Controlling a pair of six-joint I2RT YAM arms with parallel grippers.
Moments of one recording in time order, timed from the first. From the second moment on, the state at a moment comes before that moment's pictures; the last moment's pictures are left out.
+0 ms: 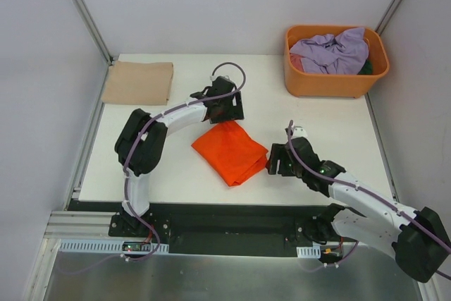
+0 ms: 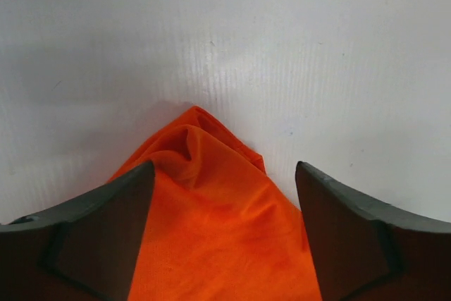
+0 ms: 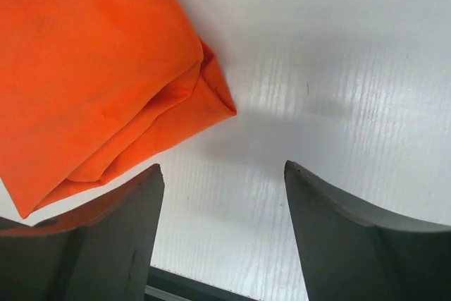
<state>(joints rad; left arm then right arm) -0.63 1.97 1.43 -0.36 -0.03 -0.70 0.71 0.94 0.46 -0.33 0.16 0.61</state>
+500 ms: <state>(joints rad) -0.64 1.70 1.33 -0.35 0.02 -0.60 0.71 1.04 0.57 -0.11 -0.17 0.56</state>
